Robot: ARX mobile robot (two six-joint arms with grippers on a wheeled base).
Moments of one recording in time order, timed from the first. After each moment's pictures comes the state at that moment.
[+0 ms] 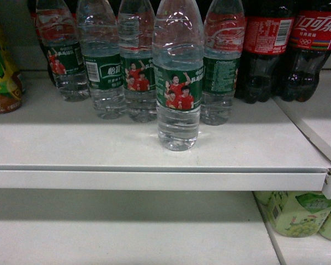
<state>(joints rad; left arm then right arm) 0.00 0.01 0.01 0.00 0.00 0.00 0.00 0.00 0.01 0.00 0.00 0.00</state>
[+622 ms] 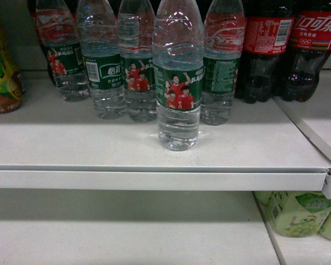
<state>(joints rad) 0.00 0.01 0.01 0.00 0.00 0.00 0.00 0.00 0.01 0.00 0.00 0.00</state>
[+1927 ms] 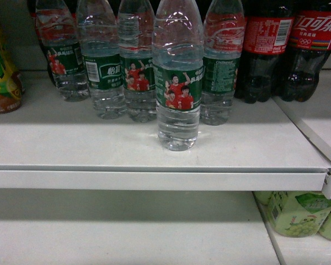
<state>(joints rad) 0.00 0.01 0.01 0.00 0.00 0.00 -0.11 0.38 0.17 0.20 -0.04 0.11</state>
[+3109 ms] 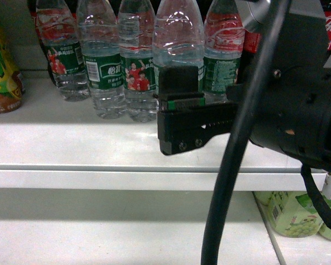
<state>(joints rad) 0.00 0.01 0.01 0.00 0.00 0.00 0.54 1.61 0.67 0.73 -0.01 0.17</state>
